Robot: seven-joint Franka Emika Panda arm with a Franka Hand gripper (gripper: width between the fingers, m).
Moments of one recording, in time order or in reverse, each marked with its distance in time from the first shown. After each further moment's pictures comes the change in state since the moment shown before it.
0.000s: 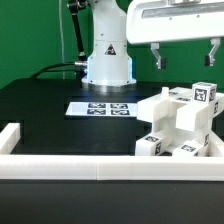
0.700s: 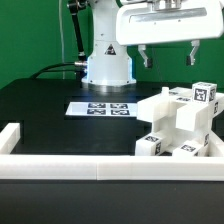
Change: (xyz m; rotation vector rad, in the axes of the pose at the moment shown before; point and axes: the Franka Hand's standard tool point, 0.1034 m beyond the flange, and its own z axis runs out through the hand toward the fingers) arm -0.058 0.021 -0.001 -0.002 -0.036 -0.026
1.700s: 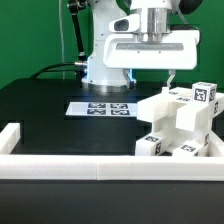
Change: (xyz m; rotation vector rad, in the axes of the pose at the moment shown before) arm -0.065 0.049 0.051 -0.078 -0.039 -0.066
